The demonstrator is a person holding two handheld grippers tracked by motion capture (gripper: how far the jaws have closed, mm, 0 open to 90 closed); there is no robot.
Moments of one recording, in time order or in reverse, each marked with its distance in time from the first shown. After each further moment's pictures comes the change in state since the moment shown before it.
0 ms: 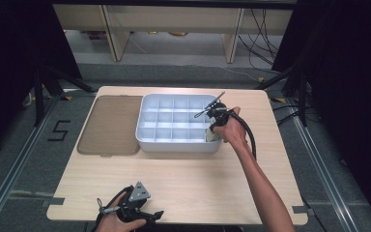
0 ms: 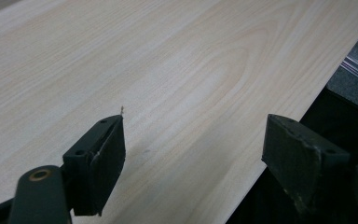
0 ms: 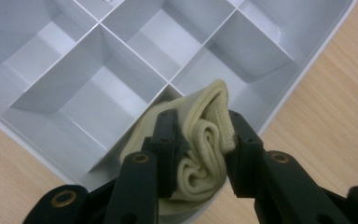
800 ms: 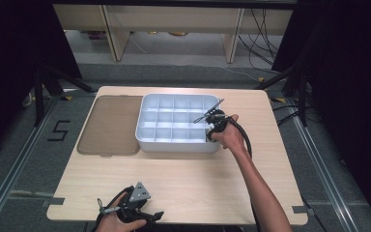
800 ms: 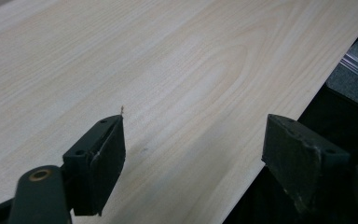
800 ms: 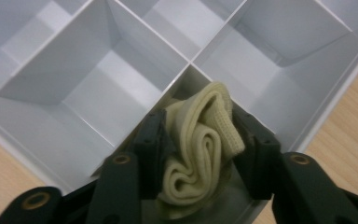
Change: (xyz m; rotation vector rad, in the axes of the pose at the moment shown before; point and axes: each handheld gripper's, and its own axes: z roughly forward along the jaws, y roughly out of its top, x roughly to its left) left arm -0.001 0.000 0.000 0.005 -0.001 -0.010; right arm 0.004 -0.012 0.025 0.014 0.067 0.040
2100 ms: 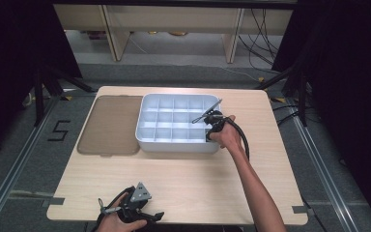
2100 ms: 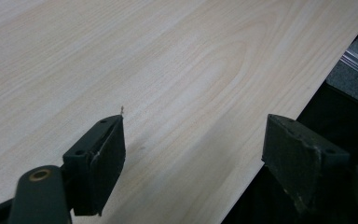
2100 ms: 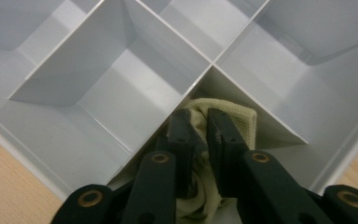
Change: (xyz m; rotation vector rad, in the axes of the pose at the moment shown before) left arm 0.000 0.000 0.002 0.016 0.006 0.014; right arm -0.001 0.003 0.008 0.018 0.064 0.002
